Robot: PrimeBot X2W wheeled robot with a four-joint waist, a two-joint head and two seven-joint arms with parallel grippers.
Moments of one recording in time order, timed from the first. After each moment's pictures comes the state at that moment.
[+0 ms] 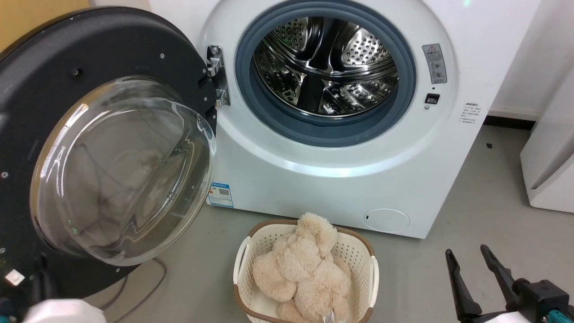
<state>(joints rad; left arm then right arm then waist) -0.06 0.20 0.30 0.33 -0.30 0.08 -0.26 0.13 -0.05 -0.06 -0.03 0.10 0.13 -0.08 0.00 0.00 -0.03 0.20</state>
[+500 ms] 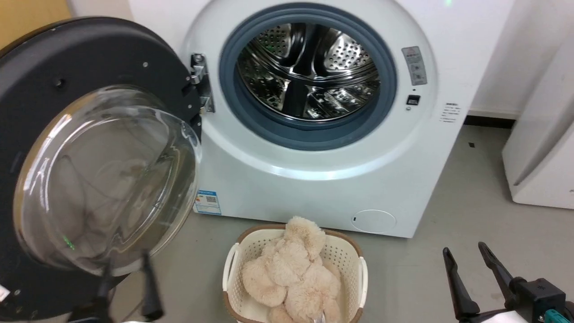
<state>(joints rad) 0.13 0.06 0.10 0.05 -0.18 0.07 -0.26 0.13 -0.05 -0.05 -0.05 0.07 0.13 -0.08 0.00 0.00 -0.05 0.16</state>
